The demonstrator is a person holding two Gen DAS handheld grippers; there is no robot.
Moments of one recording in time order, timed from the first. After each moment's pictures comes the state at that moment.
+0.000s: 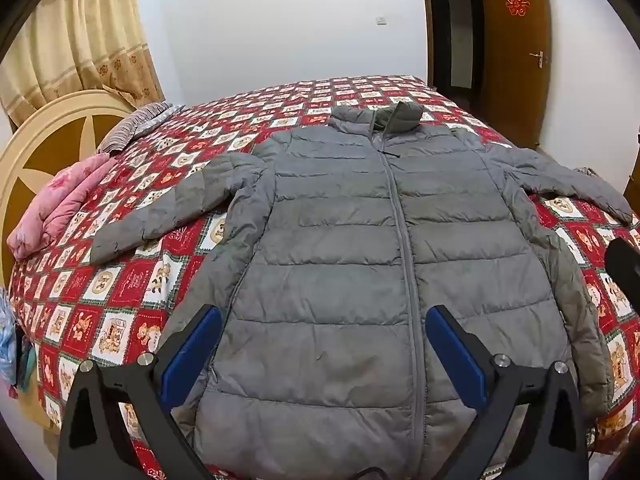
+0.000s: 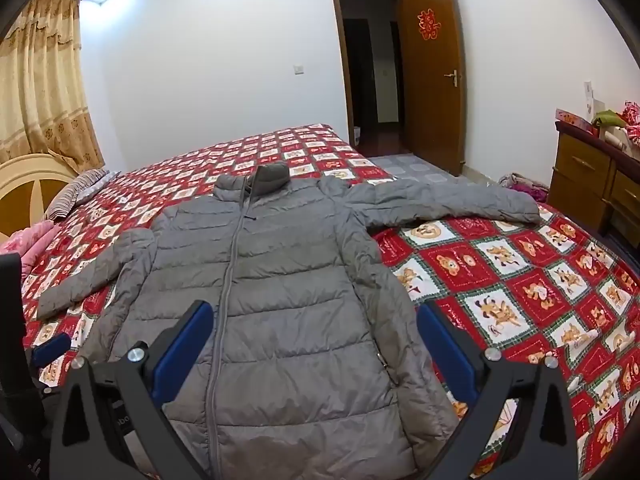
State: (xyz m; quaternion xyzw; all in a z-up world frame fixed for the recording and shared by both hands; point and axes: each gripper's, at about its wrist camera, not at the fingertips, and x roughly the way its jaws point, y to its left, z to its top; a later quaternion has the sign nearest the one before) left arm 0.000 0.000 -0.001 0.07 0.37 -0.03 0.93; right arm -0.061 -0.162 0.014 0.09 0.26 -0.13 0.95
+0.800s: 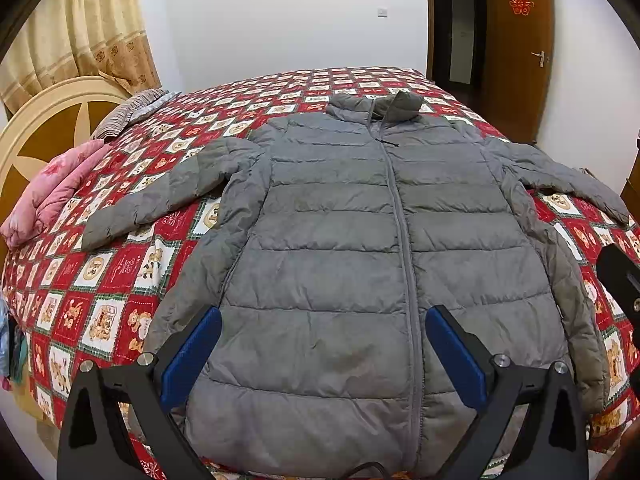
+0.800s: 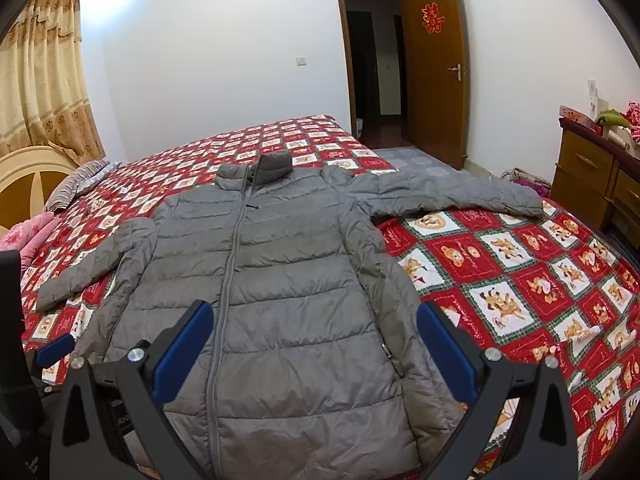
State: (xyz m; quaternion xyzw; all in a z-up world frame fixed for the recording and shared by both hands) left arm 0.004 0.003 -0.010 0.06 0.39 -0.04 0.92; right arm -0.059 -0.157 0.008 0.09 0.28 -0.13 0.95
